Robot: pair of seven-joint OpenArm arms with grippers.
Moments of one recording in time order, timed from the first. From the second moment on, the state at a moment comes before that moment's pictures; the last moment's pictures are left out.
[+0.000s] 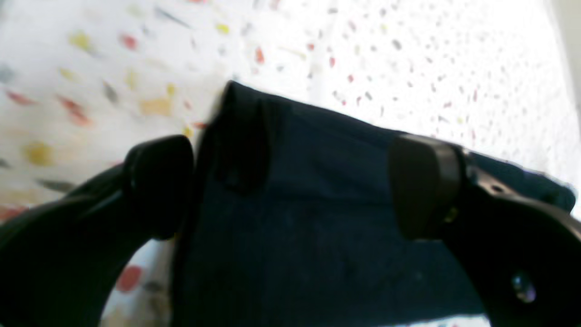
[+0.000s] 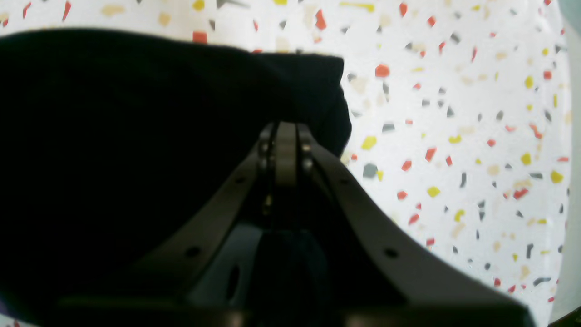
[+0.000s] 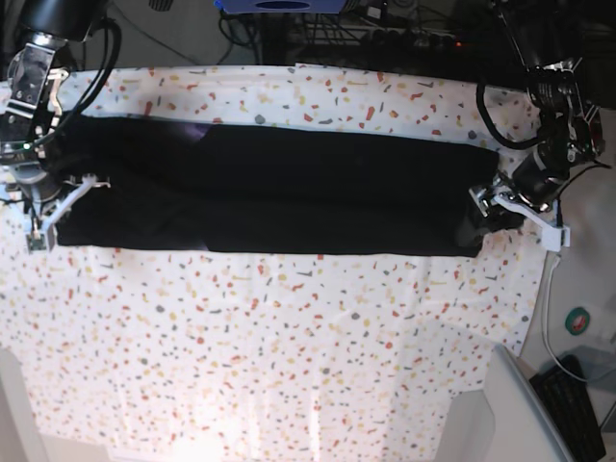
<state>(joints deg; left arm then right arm) 2.8 -15.9 -29.6 67.2 -38.7 -33.1 38.0 -7.4 3.5 26.7 87.4 -8.5 23.4 -36.5</state>
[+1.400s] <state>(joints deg) 14.6 -9.3 -14.8 98.1 -14.4 -18.3 46.8 -9.3 3.6 27.1 87.7 -8.4 23.4 -36.3</state>
